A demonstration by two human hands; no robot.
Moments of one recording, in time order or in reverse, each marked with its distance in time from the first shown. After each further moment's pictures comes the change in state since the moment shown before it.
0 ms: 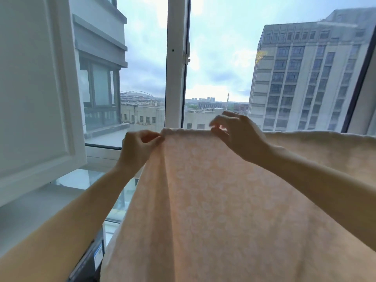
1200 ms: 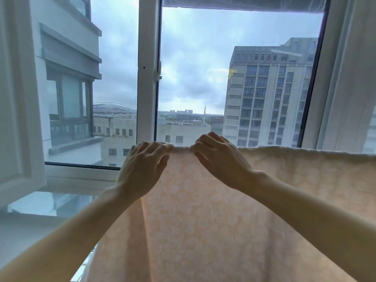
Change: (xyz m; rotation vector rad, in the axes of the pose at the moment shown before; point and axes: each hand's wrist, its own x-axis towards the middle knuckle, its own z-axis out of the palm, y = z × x) left_hand -0.008 0.031 0.062 0.539 -0.115 0.672; right_hand -0.034 0.018 -0.019 -0.186 0.029 -0.196
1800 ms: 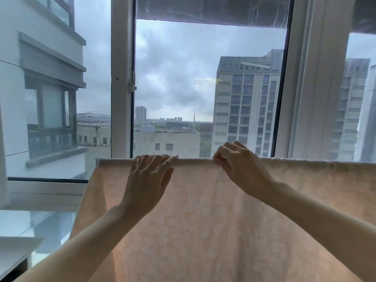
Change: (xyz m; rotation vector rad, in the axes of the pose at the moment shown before) left_hand 0.026 0.077 0.046 0.059 0.131 0.078; right_hand -0.067 0.068 -0.067 -0.026 -0.069 0.339
